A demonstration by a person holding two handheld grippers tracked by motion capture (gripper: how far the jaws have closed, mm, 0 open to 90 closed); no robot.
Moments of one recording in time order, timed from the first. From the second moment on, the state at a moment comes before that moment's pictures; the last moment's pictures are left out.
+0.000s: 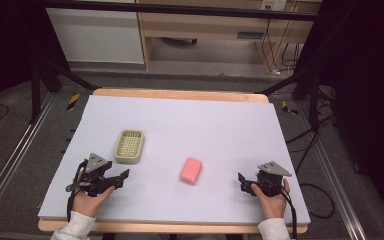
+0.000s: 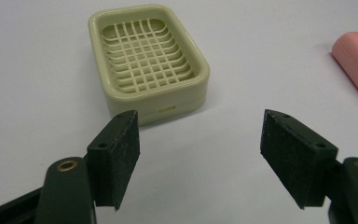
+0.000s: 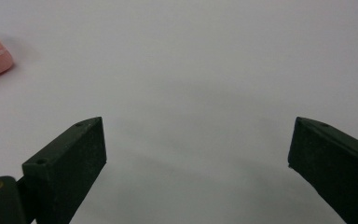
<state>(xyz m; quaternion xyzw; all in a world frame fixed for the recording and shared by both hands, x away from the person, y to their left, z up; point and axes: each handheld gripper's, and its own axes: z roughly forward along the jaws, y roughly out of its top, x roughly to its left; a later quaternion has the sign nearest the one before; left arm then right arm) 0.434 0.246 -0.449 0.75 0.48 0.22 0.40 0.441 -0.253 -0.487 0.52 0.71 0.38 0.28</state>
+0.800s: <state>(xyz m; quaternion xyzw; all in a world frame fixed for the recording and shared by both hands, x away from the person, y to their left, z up) 0.438 0.216 -0.440 0.78 0.43 0.22 0.40 0.441 -0.253 -0.487 0.52 0.71 0.37 0.28</state>
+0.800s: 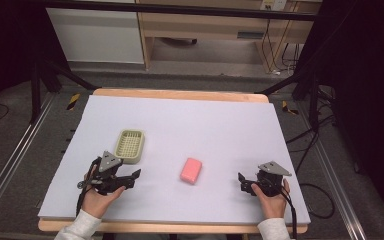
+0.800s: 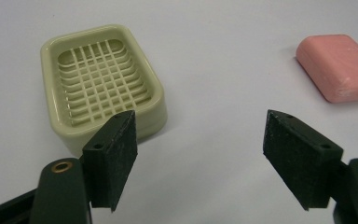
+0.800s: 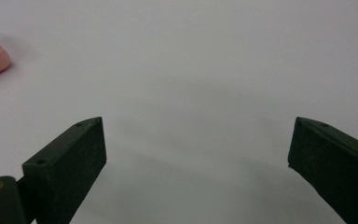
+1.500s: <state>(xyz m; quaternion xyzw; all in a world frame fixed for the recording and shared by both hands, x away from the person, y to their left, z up) 0.449 0.186 -0.420 0.79 0.41 0.21 0.41 0.442 -0.253 -0.487 0.53 0.72 0.37 0.27</state>
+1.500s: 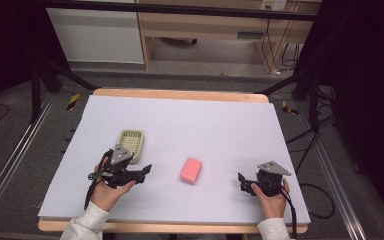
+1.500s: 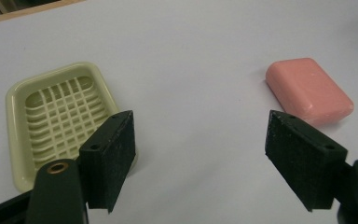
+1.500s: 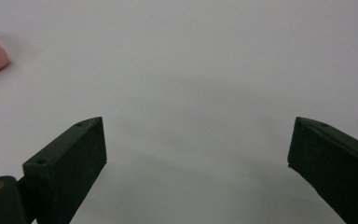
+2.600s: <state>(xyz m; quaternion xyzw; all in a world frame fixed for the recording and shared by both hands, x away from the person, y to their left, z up) 0.463 0.123 -0.410 0.81 0.38 0.18 0.41 0.442 -0.254 -0.487 0.53 0.71 0.37 0.27</state>
